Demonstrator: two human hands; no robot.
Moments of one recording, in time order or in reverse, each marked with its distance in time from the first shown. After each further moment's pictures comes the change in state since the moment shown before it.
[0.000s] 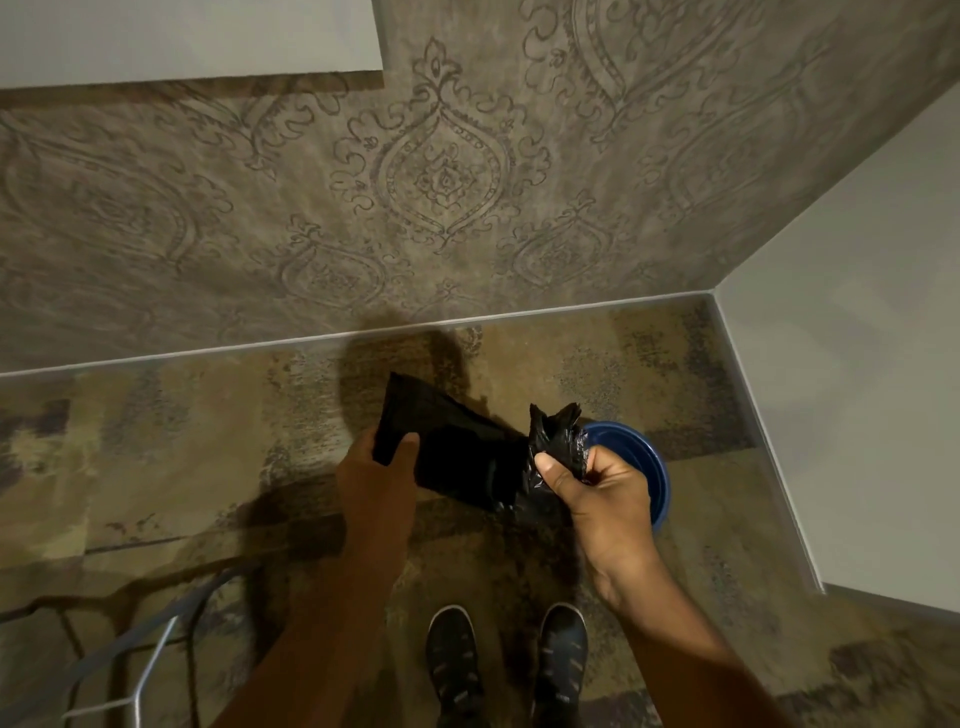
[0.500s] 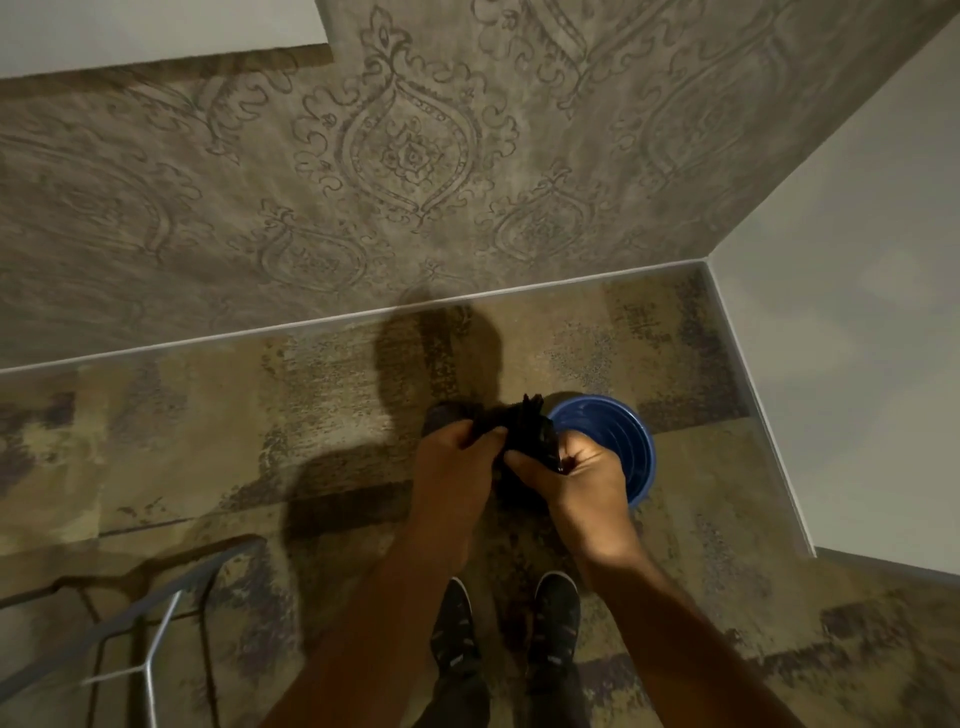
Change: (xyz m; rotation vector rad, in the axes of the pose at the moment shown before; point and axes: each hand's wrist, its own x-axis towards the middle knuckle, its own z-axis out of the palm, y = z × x) left_hand -0.076 0.020 0.079 0.054 -0.307 -0.154; right_hand -0.008 -0.002 -0.036 -0.103 -0.114 -0.034
